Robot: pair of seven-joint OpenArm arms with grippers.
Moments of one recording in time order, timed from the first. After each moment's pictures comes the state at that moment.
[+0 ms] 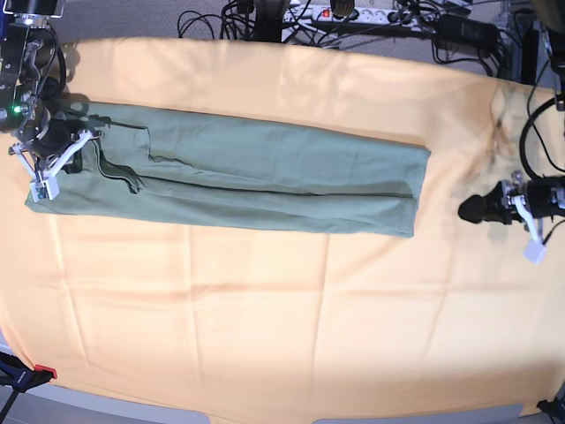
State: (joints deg) left arm -15.6 -45.4 -1.4 60.7 -87.3 -35.5 74.8; right arm -13.3 25.6 19.2 94.9 23.4 25.4 -50.7
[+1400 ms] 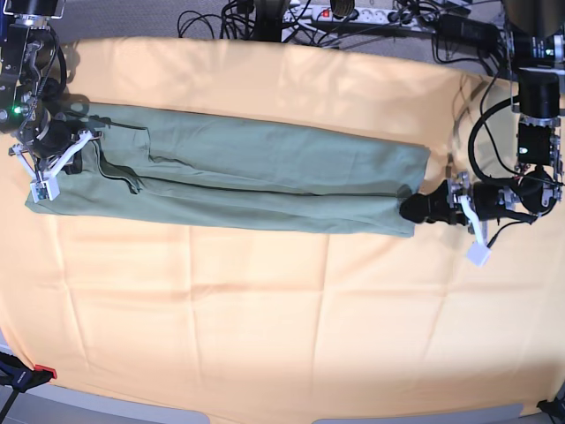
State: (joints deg) left arm -17.7 -35.7 3.9 60.8 -85.7 -37.4 72.7; right arm -13.1 25.6 19.2 94.9 23.3 25.4 -50.2
